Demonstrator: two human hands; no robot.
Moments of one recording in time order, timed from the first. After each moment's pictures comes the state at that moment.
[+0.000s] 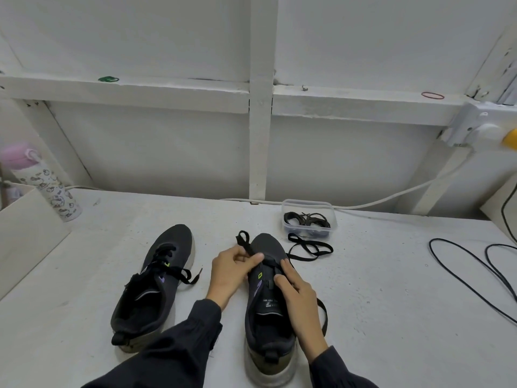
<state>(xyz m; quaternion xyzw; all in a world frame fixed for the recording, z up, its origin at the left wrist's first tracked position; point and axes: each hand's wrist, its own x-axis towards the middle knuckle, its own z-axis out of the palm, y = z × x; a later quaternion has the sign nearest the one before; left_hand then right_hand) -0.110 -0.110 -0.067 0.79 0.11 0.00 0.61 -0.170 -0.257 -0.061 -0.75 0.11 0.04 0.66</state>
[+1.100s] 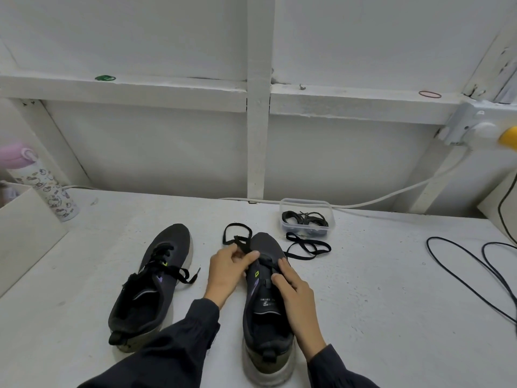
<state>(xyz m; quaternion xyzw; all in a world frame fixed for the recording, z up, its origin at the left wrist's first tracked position) -0.111 -0.109 -0.064 0.82 0.08 0.03 0.57 -0.170 -0.256 -0.061 -0.74 0.11 0.03 0.66</state>
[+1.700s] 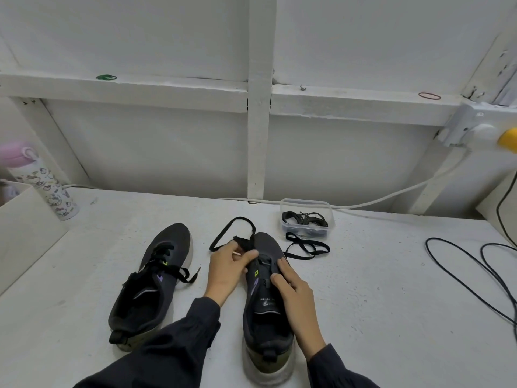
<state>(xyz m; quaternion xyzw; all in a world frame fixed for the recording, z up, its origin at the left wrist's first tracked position) -0.109 -0.110 -0.062 0.81 0.08 0.04 0.58 -0.170 -0.256 -0.061 -0.75 0.11 0.04 0.65</state>
